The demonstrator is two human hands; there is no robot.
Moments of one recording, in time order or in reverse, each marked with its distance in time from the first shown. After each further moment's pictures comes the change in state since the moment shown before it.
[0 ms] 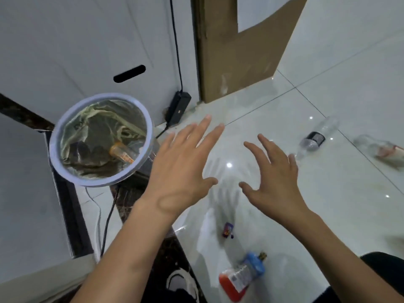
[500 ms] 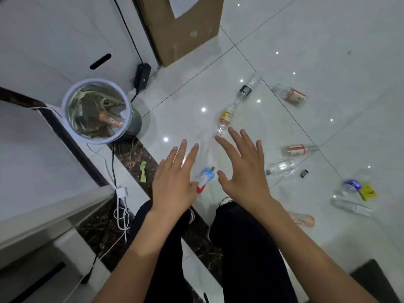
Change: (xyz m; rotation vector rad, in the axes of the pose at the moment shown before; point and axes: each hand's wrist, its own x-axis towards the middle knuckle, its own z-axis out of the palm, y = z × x) left_hand -0.136 0.160 -0.168 -0.197 -0.354 -0.142; right_hand -0.166 -0.094 -0.263 0.096 -0.108 0.164
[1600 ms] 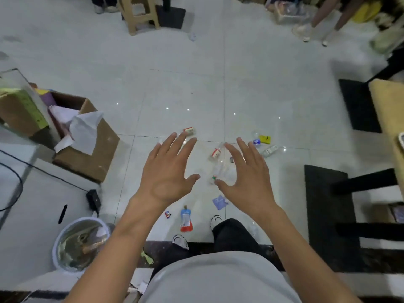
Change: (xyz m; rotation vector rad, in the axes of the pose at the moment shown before) left_hand -0.131 0.203 -0.326 0.262 0.012 0.956; right_hand -0.237 -0.184 -0.276 0.039 0.530 0.751
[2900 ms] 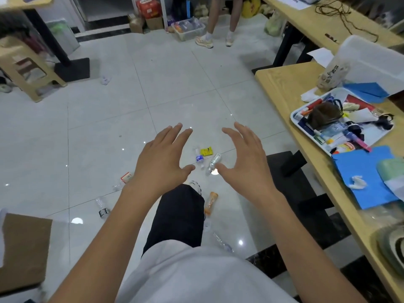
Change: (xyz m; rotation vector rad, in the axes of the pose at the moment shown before) left_hand 0.206 0.317 0.047 0.094 -0.066 0.420; right_hand 0.018 0.285 -0.182 0.194 0.353 0.298
